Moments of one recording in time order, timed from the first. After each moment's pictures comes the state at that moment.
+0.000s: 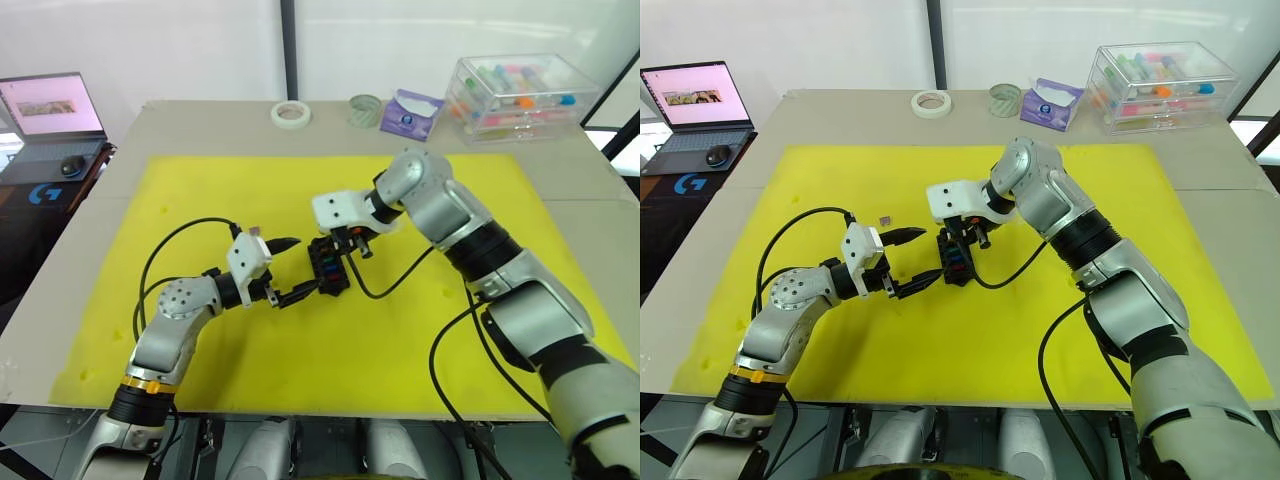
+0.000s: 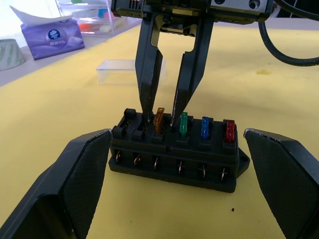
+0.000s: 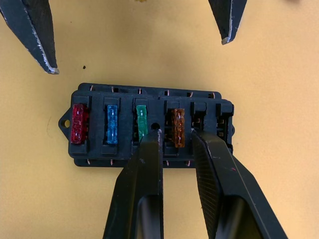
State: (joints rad) left arm -0.27 0.41 -0.10 -0.09 -0.29 0.13 -0.87; right arm -1.15 -0.45 0.57 0.40 -0.25 0.32 1.47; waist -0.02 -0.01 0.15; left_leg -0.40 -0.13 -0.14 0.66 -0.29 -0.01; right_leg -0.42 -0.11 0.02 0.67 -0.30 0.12
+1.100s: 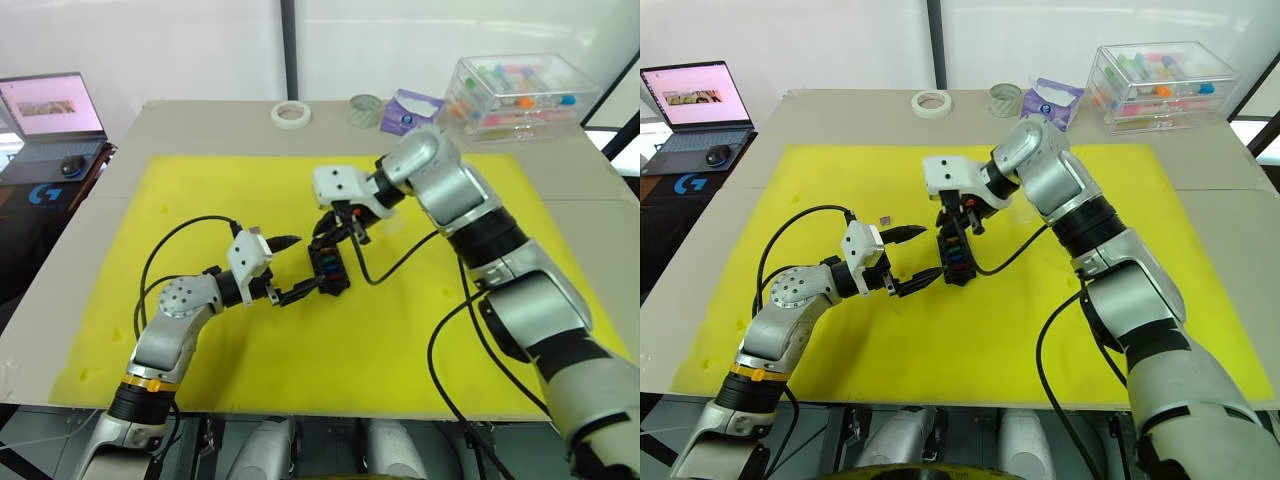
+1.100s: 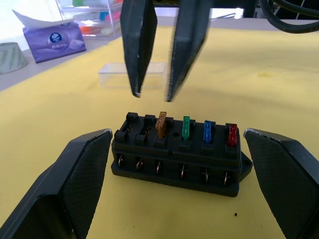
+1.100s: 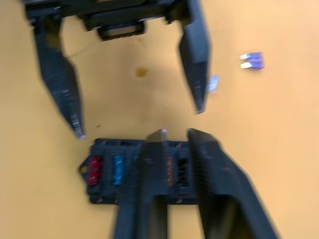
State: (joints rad) left arm -0.28 0.41 -0.10 -0.09 -0.29 0.13 -0.87; right arm -1.18 -0.43 0.46 0.42 -0.09 0.33 1.48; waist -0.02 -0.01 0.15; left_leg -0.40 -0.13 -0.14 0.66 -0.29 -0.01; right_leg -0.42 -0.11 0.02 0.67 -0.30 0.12
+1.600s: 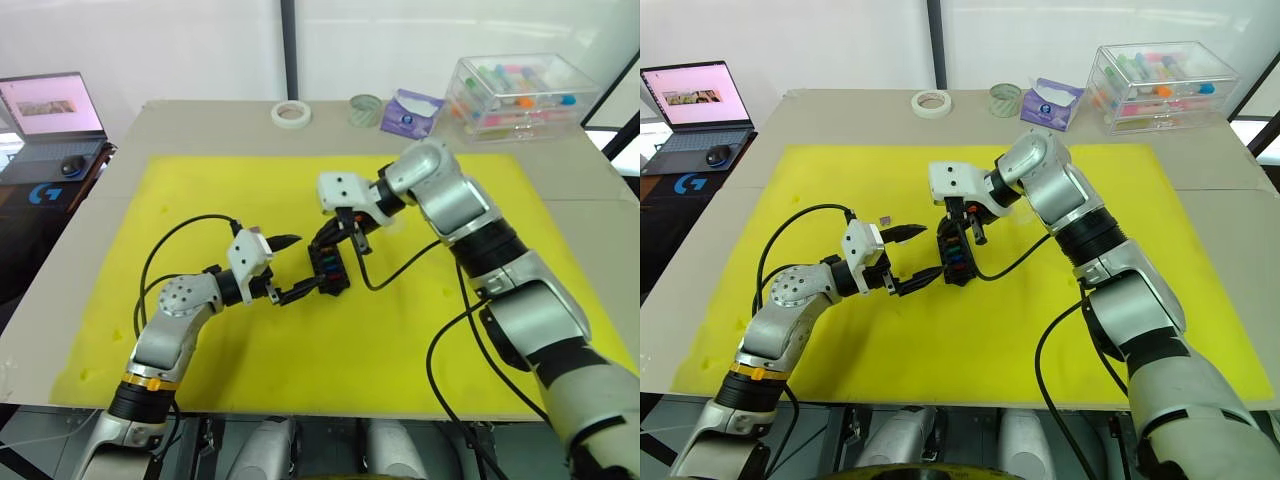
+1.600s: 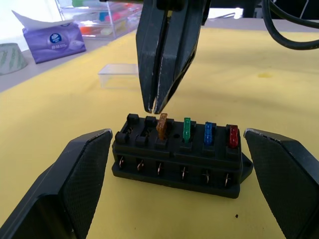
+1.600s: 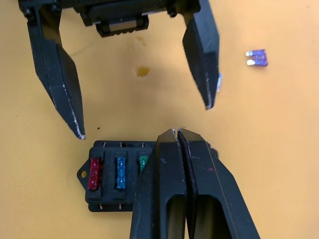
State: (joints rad) left arm -0.29 0.41 -0.10 -0.09 -0.30 0.14 -0.87; right arm -1.12 -0.43 0.46 0.41 -0.07 0.32 1.47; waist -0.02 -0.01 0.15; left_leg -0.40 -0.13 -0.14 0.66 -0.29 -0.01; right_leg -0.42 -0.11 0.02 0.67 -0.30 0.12
